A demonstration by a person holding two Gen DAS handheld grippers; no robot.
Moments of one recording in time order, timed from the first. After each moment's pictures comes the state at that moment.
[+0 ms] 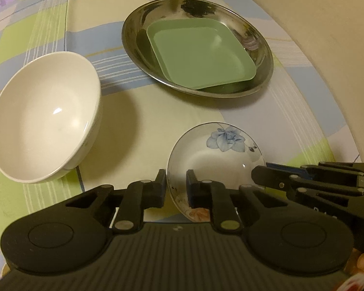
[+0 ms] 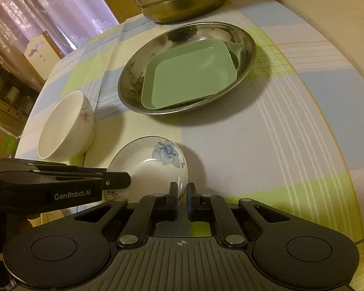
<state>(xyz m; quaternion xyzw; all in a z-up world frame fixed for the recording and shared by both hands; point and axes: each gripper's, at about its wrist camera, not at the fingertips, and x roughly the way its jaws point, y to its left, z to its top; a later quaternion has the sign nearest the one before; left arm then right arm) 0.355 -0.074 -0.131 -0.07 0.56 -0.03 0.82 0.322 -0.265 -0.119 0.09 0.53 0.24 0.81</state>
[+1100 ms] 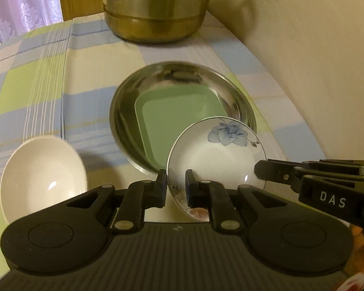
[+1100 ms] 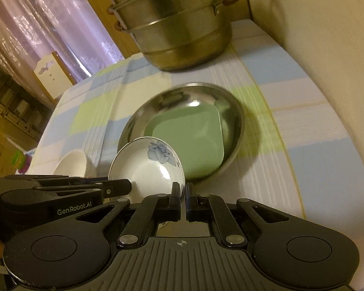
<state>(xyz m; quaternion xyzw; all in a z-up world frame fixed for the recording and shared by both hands) 0.402 -0.093 -0.082 -0.08 0.50 -0.01 0.86 0.389 -0.288 -0.068 0.10 0.48 0.26 0.83</state>
